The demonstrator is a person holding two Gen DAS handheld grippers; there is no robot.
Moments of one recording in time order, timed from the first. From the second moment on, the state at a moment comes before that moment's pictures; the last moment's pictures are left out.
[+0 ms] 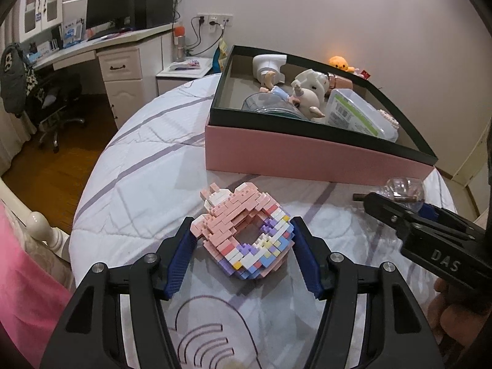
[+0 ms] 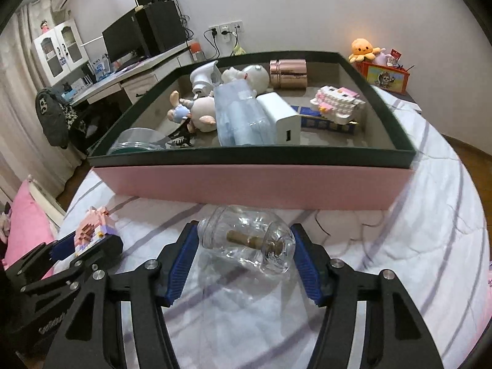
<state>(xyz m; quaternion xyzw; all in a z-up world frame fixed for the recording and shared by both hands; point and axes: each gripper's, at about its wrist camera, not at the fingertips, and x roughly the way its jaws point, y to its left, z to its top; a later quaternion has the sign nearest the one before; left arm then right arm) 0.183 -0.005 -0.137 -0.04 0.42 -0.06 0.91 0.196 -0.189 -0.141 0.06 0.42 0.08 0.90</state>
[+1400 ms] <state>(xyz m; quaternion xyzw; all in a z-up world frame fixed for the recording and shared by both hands) 0.320 -0.058 -0.044 0.00 0.33 -0.10 0.94 0.331 -0.243 -0.073 0.04 0.38 0.06 0.92</state>
